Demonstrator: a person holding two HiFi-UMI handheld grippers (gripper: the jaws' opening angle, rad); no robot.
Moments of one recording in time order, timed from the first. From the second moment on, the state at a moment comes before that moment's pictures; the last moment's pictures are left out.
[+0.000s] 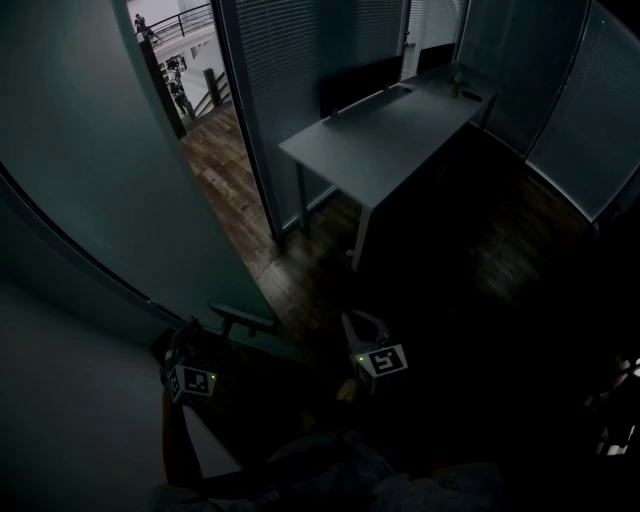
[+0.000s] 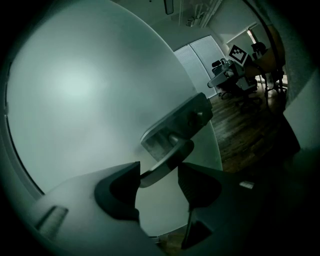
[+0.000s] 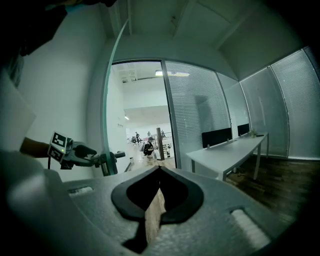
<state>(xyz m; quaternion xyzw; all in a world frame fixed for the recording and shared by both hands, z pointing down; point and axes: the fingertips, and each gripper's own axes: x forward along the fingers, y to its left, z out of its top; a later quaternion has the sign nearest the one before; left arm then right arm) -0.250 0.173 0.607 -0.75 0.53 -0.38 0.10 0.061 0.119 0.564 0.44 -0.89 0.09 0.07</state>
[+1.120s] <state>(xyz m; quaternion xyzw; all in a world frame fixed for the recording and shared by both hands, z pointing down) -0.273 0.237 0.608 -0.77 0.51 -0.37 0.12 0.036 0.193 0.560 0.46 -0.88 0.08 0.07</state>
